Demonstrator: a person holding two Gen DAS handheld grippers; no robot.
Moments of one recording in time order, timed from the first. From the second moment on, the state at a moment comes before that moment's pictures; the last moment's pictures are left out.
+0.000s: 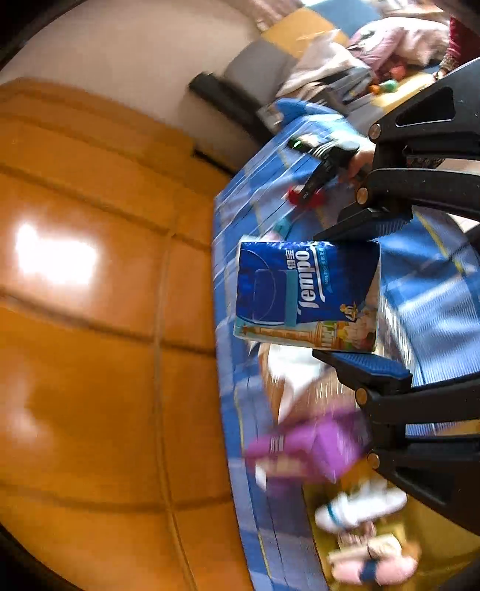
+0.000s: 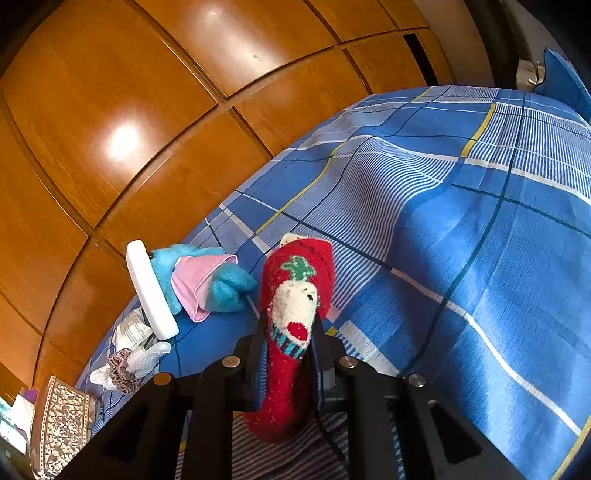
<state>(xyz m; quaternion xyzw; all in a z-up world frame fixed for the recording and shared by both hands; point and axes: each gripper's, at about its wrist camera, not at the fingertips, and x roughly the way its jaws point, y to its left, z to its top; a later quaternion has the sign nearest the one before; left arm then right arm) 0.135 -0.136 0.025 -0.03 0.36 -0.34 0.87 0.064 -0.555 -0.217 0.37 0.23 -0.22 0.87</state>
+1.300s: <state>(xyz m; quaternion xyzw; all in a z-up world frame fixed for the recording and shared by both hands) 0.271 -0.004 -0.126 -0.18 0.48 -0.15 0.84 0.068 -0.547 -0.212 0.34 0.25 -0.24 0.88</state>
